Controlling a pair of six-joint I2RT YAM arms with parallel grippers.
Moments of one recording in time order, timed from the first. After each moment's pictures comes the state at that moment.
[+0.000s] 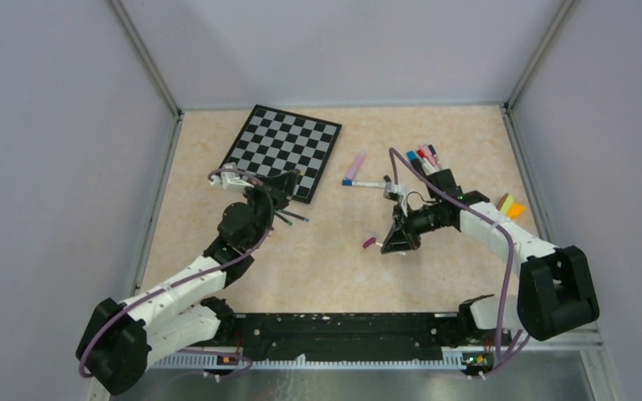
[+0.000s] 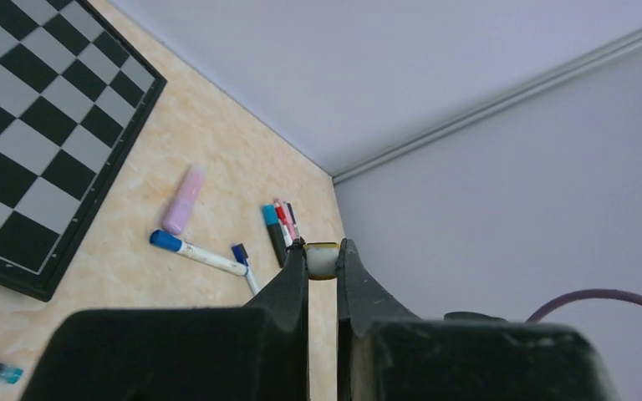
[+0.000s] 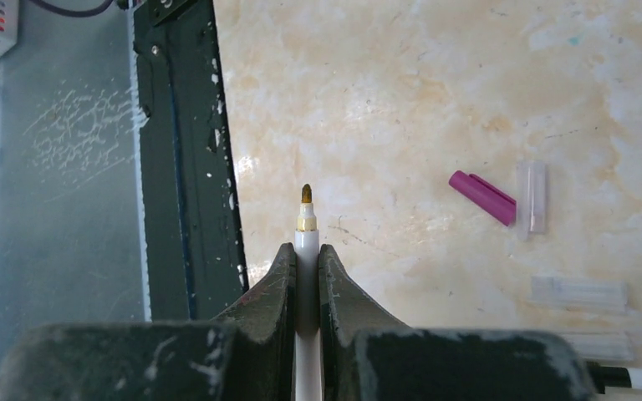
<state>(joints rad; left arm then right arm) -0.63 1.00 0.47 0.64 -0.31 -1.02 0.31 1.31 0.79 -0.62 -1.04 -0.53</state>
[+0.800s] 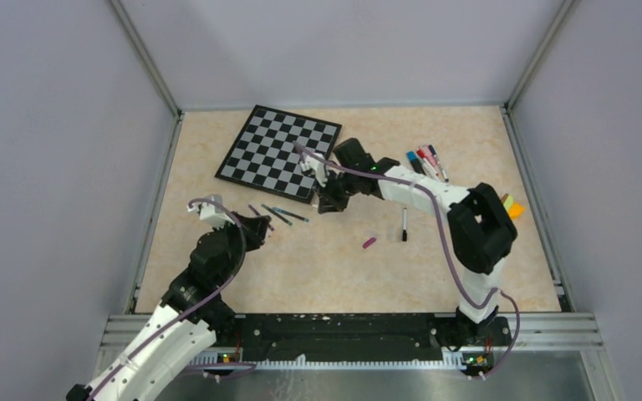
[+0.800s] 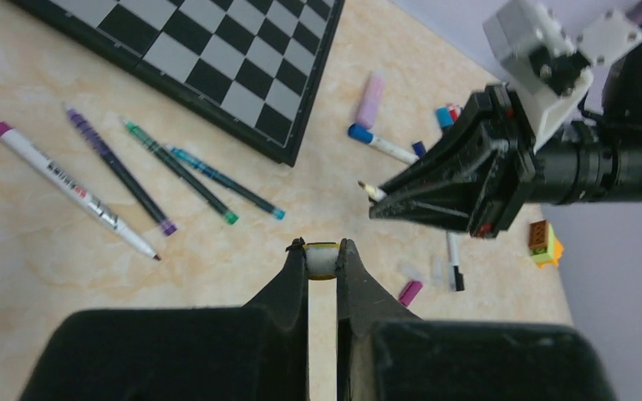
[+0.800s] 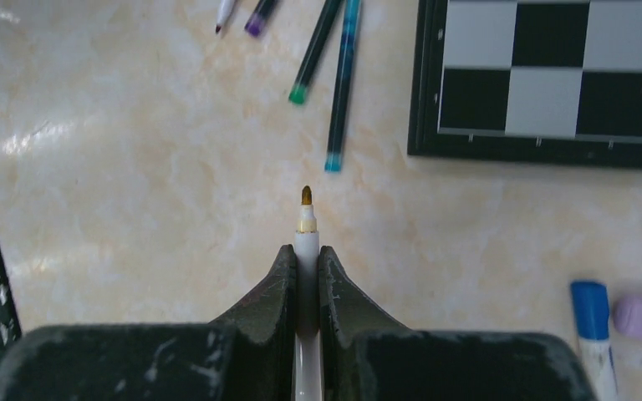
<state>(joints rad) -0.58 0.40 0.39 -0.17 -0.29 -0.77 0.71 1.82 1.35 -0.39 -0.52 -0.36</state>
